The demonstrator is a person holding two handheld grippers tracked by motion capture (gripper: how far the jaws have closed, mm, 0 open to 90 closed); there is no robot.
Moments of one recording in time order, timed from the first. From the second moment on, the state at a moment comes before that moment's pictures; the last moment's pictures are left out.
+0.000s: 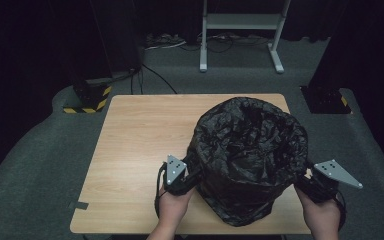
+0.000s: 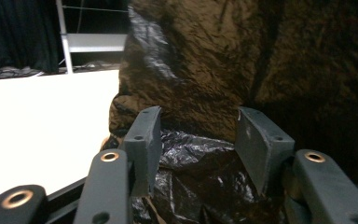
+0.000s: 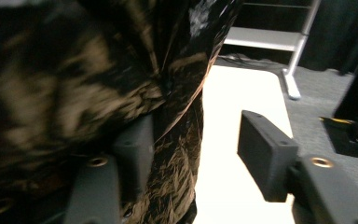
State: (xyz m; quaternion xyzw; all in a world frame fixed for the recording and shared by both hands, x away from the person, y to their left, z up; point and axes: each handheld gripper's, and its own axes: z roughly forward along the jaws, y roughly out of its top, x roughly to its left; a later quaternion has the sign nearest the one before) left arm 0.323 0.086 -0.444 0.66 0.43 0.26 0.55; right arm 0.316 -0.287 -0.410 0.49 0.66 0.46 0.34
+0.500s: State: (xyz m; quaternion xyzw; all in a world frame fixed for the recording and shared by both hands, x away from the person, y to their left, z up) left arm 0.302 0.123 -0.463 0.68 0.41 0.28 0.54; right arm 0.348 -0.331 -0.450 0.53 0.71 0.37 0.27
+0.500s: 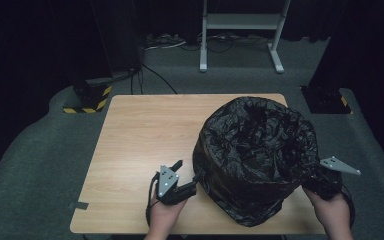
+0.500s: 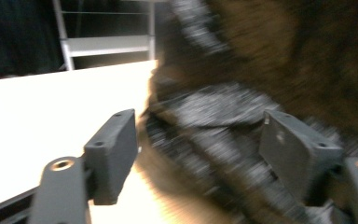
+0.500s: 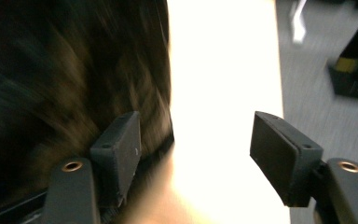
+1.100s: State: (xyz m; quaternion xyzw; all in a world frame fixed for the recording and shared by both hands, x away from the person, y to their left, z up) left arm 0.311 0.202 -0.522 0.75 0.49 0.25 0.36; right arm 0.401 -0.313 -0.473 0.66 0.75 0.03 0.00
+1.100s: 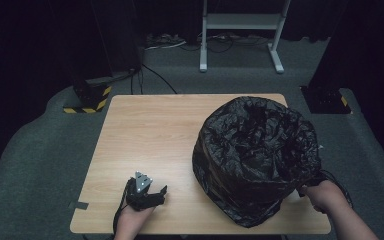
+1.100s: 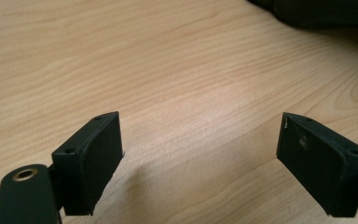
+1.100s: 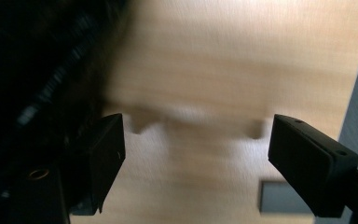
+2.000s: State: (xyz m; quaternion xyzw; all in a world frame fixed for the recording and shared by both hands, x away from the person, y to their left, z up) left arm 0.311 0.211 -0.528 0.76 0.51 0.22 0.34; right arm 0.398 -0.309 -0.452 0.68 0.74 -0.01 -0.02
